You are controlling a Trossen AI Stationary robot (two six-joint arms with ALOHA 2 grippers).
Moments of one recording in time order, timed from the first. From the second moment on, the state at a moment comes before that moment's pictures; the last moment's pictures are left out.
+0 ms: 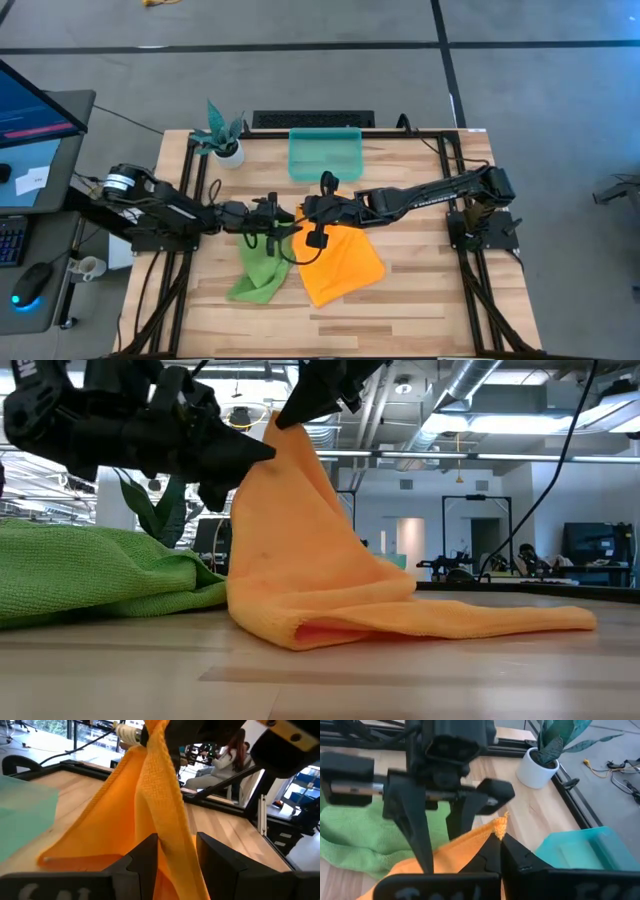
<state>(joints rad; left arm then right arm) -0.09 1.52 0.31 1.16 -0.12 -0.27 0.16 1.80 1.47 -0.32 0.42 -0.03</state>
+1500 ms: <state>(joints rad) -0.12 1.60 0.52 0.74 0.40 -0.22 0.43 1.80 1.61 -0.81 1.16 0.13</state>
